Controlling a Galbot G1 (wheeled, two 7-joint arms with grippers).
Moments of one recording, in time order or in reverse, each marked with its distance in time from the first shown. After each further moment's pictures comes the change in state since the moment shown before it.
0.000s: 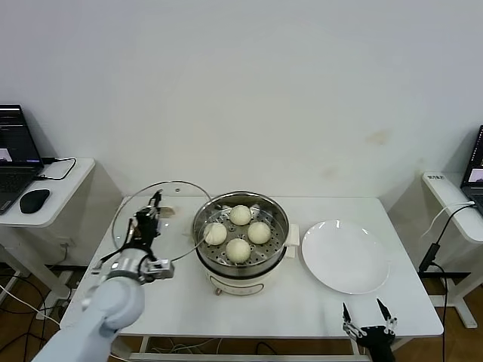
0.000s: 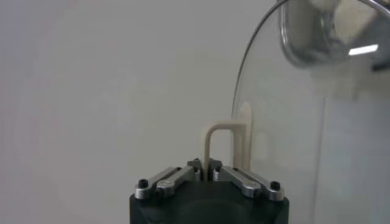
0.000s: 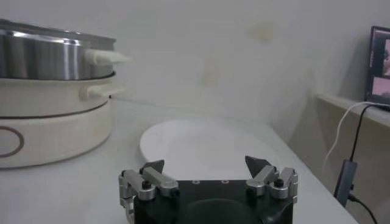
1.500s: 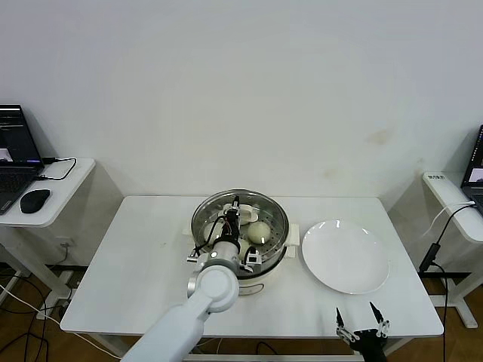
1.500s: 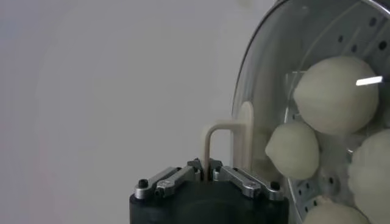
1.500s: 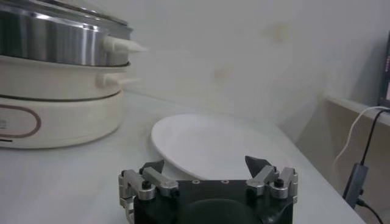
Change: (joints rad) left arm -0.230 -0.387 0.326 0.237 0.350 0.094 0.197; right arm -0.002 0.010 -0.024 -0.030 -0.063 0.031 0.002
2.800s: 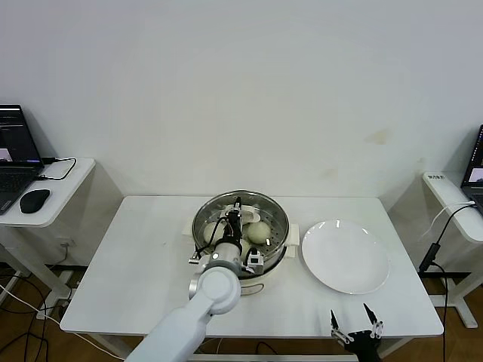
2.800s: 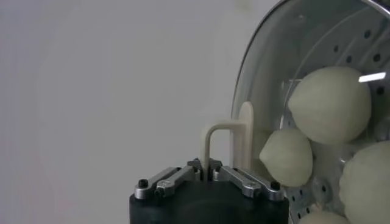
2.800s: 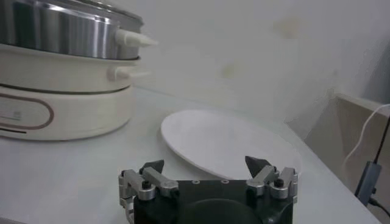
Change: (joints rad) left arm 0.019 -0.014 -0.011 -0.018 -0.004 -0.002 0.000; right arm 0.002 0.000 -0.021 -0.014 -0.024 0.002 -0.001
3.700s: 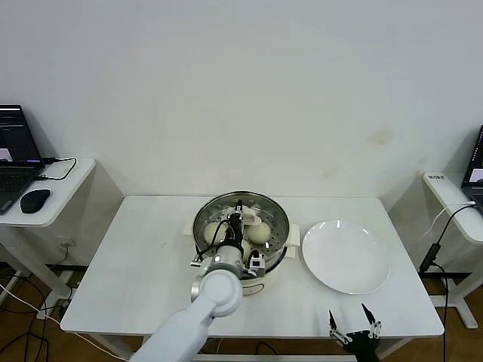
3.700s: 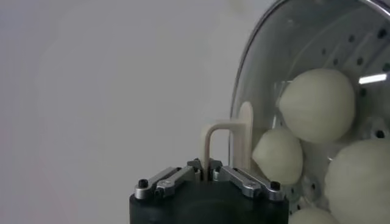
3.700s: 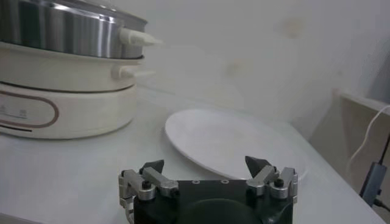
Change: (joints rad) left arm 0.008 -0.012 0.003 0.017 0.014 -0.006 0.001; right arm 0.002 0.000 -0.006 -0.006 -0.004 0.000 -0.001
